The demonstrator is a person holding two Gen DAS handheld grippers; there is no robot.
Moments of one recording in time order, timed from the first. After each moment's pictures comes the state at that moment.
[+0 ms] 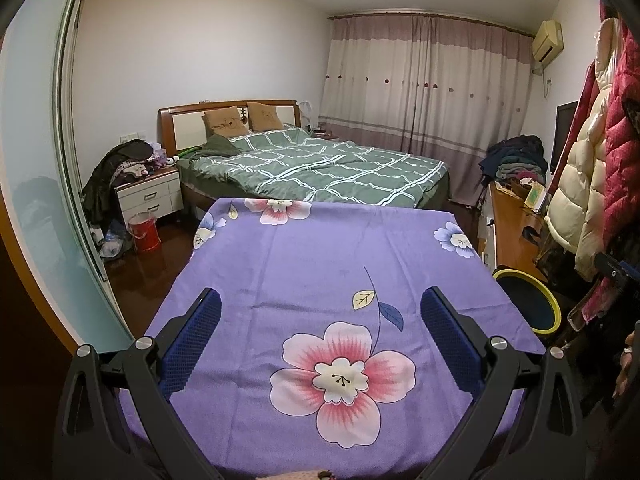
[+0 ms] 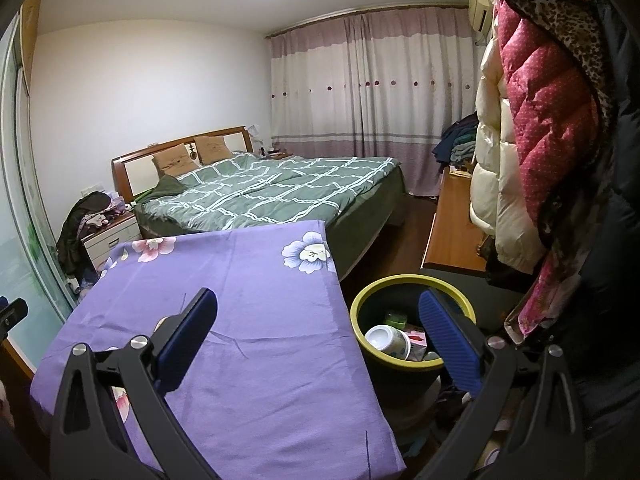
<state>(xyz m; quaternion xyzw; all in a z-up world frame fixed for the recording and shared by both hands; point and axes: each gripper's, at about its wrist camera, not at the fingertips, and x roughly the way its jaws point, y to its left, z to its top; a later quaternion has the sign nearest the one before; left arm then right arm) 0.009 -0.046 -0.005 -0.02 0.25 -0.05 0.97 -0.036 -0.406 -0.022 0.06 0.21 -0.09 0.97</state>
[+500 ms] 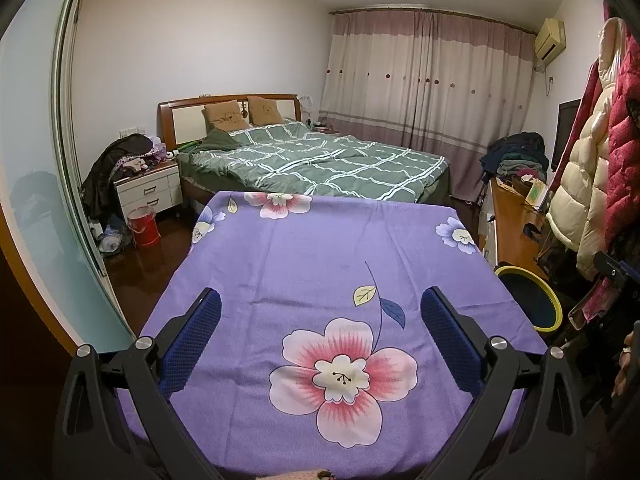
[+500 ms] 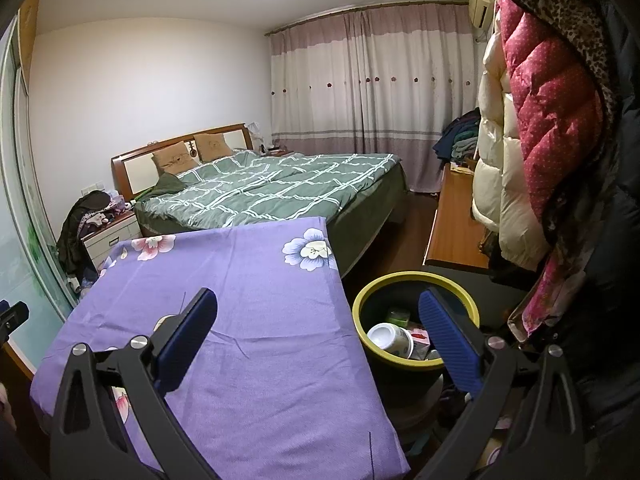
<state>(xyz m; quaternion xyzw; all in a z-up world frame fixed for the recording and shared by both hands) 0.014 -0.046 -0.012 -0.02 0.26 -0.05 0.96 -0.029 -0.403 -0.026 0.06 0.22 -0.09 0.97</state>
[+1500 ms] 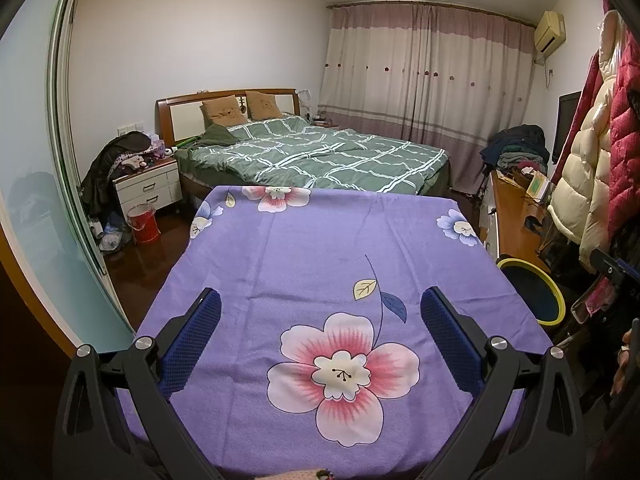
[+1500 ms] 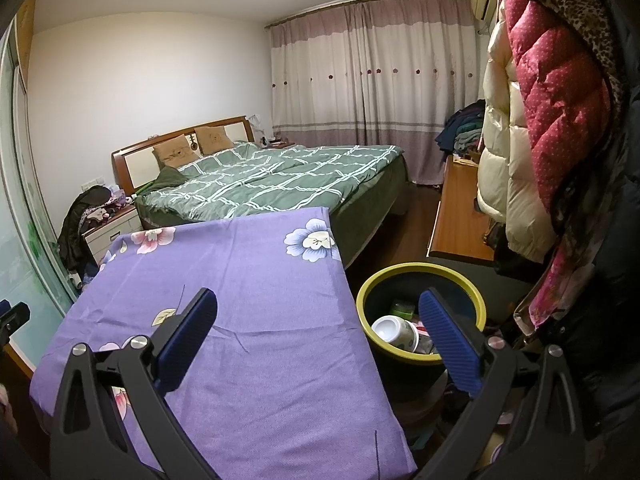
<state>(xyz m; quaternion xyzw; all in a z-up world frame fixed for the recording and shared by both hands) 0.017 -0.050 -0.022 -0.02 0.27 -0.05 0.96 -0.020 -0.403 -0.036 0.07 0.23 -0.08 0.97</state>
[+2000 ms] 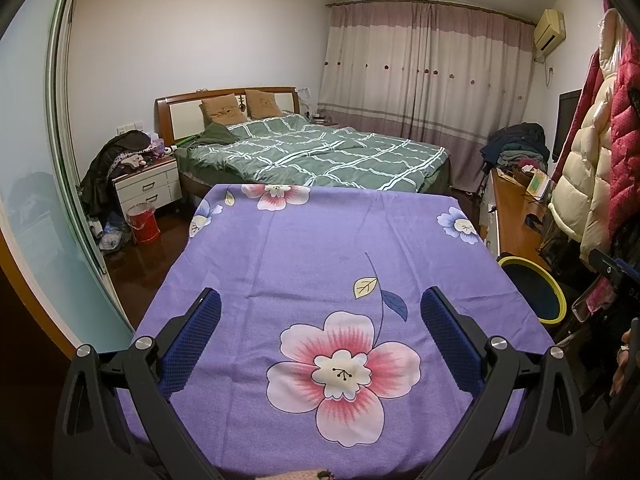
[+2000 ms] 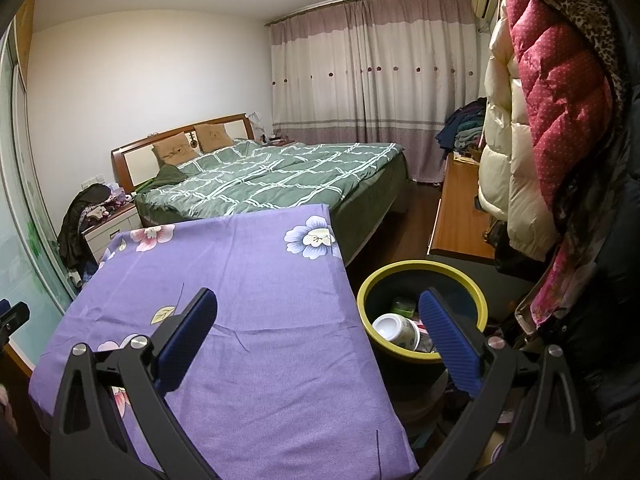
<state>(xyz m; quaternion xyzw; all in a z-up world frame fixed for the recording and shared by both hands) 0.018 -0.049 -0.023 -0.02 0.27 -0.05 0.96 -0.019 -0.401 -0.038 0.07 0.24 -0.08 0.97</state>
